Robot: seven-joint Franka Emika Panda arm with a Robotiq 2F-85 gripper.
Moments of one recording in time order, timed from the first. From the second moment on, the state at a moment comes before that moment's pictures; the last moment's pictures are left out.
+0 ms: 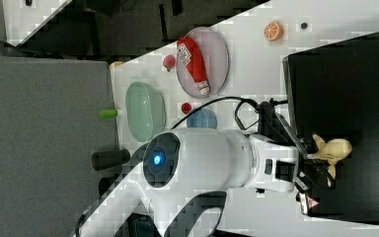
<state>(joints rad) -0.09 0.22 -0.61 -1.99 -0.07 0.58 -0.45</state>
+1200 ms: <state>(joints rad) -0.06 0.03 -0.36 -1.93 0.00 0.32 -0.45</state>
